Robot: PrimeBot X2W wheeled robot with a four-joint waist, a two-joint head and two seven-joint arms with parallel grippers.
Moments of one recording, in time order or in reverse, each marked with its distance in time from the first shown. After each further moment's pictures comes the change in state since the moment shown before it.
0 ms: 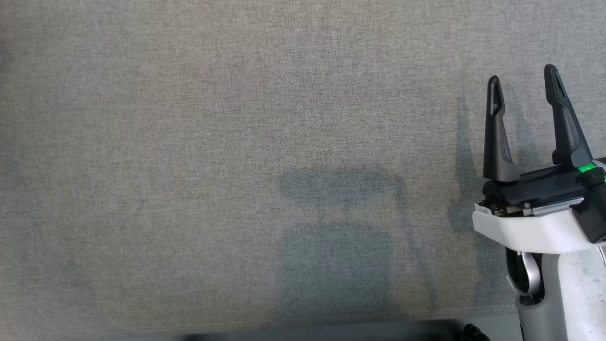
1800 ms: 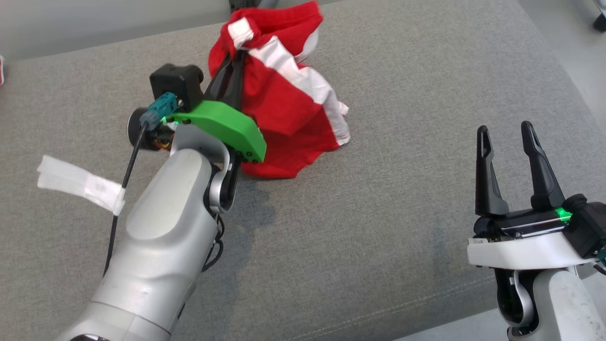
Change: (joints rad) left arm 0.321 -0.463 -0.306 -0.281 -0.254 0.102 -0.241; right arm 0.108 0.000 0.007 0.112 0.183 0.000 0.000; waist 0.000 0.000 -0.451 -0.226
